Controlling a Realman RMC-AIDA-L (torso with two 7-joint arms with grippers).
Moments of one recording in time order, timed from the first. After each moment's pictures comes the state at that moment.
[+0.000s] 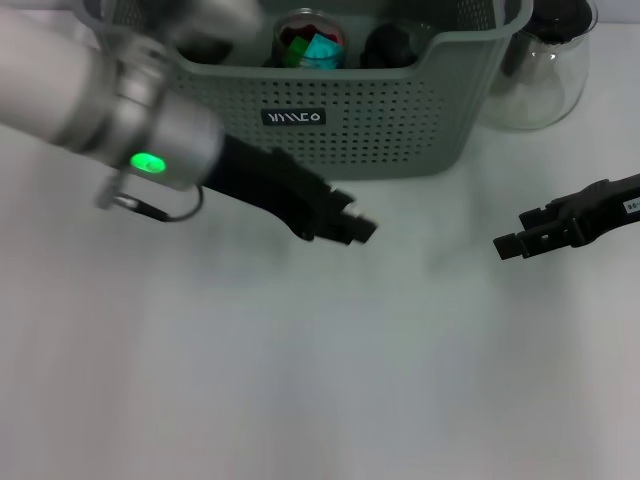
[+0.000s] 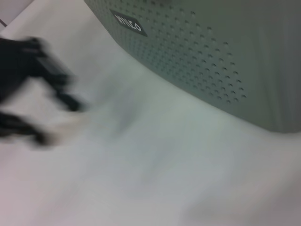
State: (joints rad) left arm -0.59 -2.17 1.18 1.21 2.22 1.56 -2.18; right arm 0.67 1.96 -0.91 -0.72 -2.33 -1.54 2.03
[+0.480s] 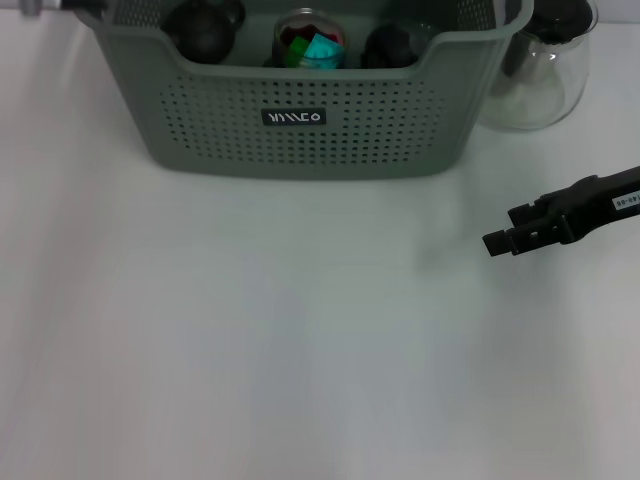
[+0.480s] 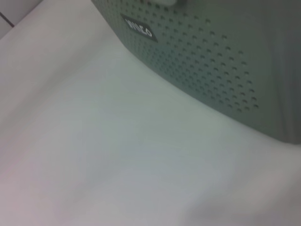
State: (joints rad) left arm -0.72 -2.09 0.81 1.20 1.94 1.57 -2.13; right arm 0.68 1.97 -0.91 -0.72 -2.32 -1.53 2.01
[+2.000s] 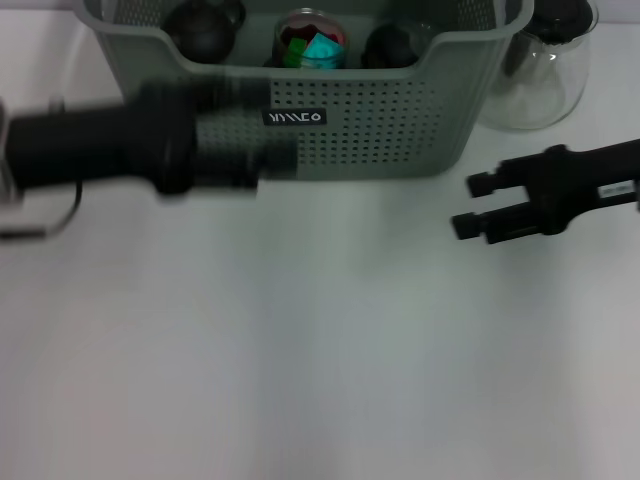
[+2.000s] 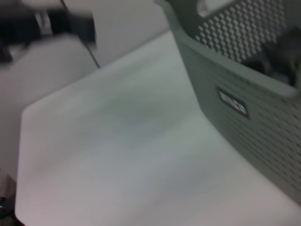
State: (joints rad) left arm -0.41 -2.17 0.68 1.08 1.81 1.88 -1.73; right arm 0.68 2.00 -0.79 -0.71 -2.21 -1.64 1.70
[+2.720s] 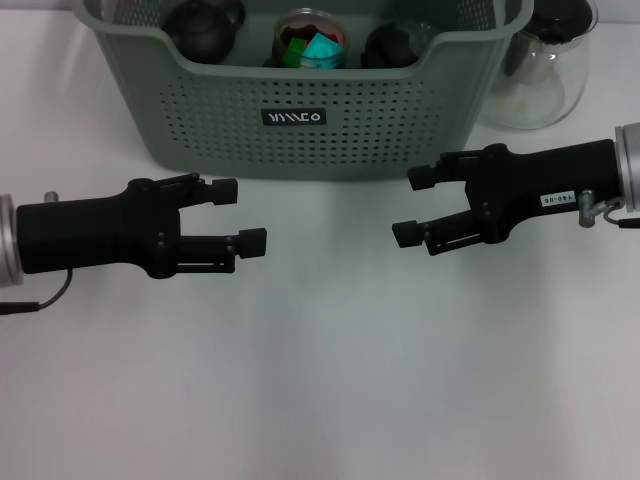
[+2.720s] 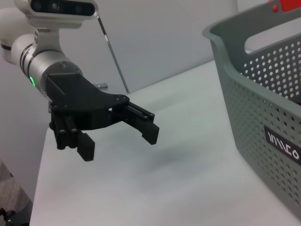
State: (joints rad) left arm -0.39 -2.17 0.58 0.91 2.05 1.83 -1.57; right arm 0.68 2.08 -0.80 -0.70 -2.15 -1.61 1.57
